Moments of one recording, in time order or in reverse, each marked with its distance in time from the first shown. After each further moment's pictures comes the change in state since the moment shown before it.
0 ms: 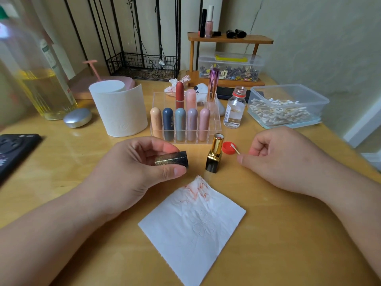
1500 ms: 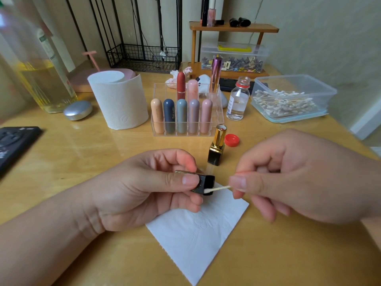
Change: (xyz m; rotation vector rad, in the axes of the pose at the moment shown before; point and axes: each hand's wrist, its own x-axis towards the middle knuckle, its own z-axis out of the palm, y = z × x) left_hand -0.003 -0.013 0.007 -0.672 -0.602 -0.240; right_hand -0.041 -0.025 -0.018 0.430 -0.510 -0.379
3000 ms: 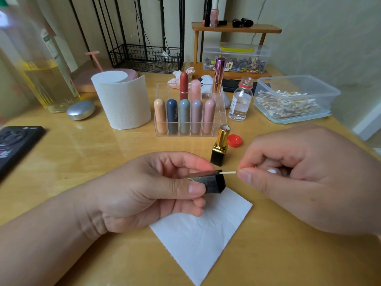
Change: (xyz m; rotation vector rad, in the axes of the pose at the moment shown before) left_hand -0.001 -0.003 -0.001 0.075 -0.017 -0.013; right_hand -0.004 0.003 0.007 -0.414 0.255 -0.288
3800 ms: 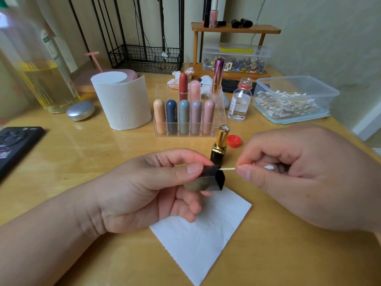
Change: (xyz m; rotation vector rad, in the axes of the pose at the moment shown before) left_hand 0.002 0.003 0.003 -0.023 -0.009 -0.011; right_hand 0.002 -0.001 -0.001 -0.047 0.026 0.018
